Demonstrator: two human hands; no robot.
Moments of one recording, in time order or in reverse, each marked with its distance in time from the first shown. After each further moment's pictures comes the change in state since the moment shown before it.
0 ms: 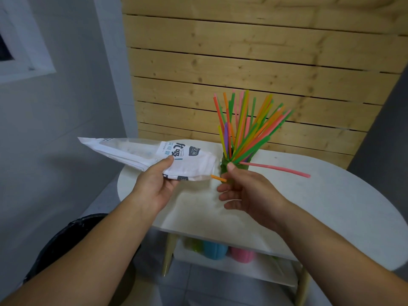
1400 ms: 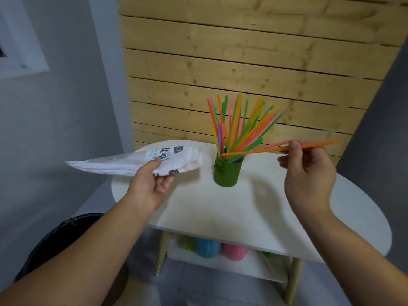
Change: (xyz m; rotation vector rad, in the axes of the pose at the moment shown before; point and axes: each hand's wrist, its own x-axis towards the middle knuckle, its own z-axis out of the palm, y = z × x) left_hand -0.001 -0.001 -0.006 -0.066 0.080 -0.022; right_hand -0.033 -0.021 -0.048 -0.350 0.905 -0.781
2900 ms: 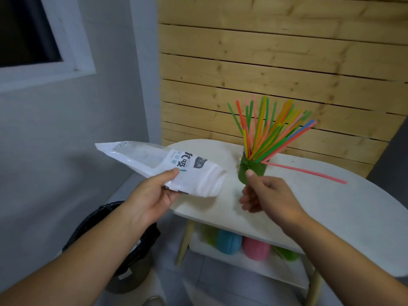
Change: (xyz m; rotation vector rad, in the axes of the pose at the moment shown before) left_hand -0.060 0.030 -0.049 0.144 -0.161 -0.012; right_hand -0.061 -0.018 0.040 0.001 -0.789 0.427
